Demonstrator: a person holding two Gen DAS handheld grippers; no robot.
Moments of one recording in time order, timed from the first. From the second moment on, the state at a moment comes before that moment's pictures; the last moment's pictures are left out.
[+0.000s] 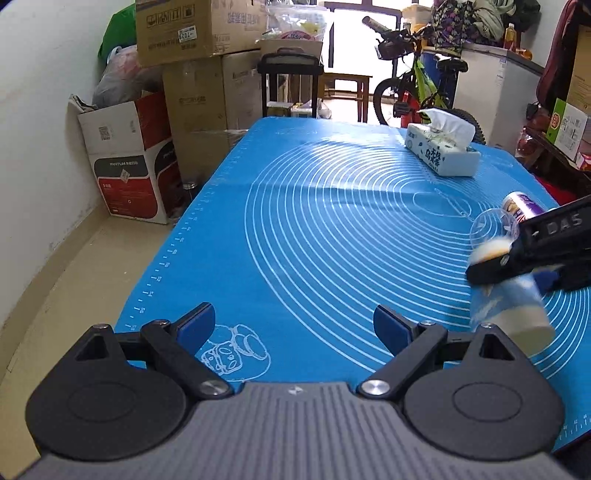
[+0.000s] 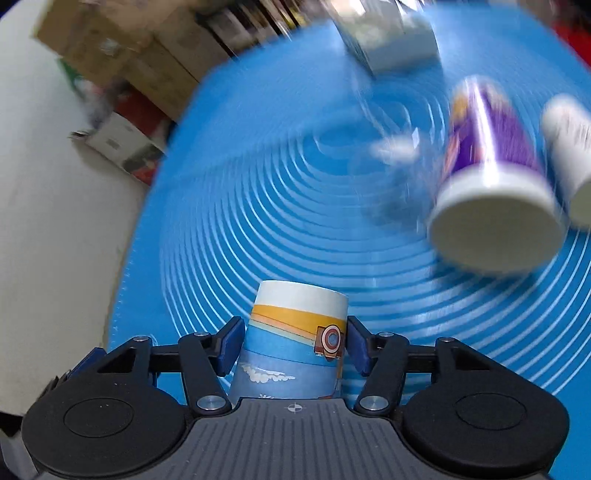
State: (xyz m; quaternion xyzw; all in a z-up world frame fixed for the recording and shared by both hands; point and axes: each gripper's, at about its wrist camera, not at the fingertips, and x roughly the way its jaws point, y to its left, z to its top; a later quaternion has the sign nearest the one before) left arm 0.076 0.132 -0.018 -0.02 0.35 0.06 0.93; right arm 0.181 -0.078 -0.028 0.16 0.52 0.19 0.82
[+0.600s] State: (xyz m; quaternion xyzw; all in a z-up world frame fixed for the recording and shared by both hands) left arm 0.063 0.109 -0.022 -0.03 0.33 0.04 0.94; right arm 0.085 -0.060 -0.064 -0.10 0.16 0.18 0.96
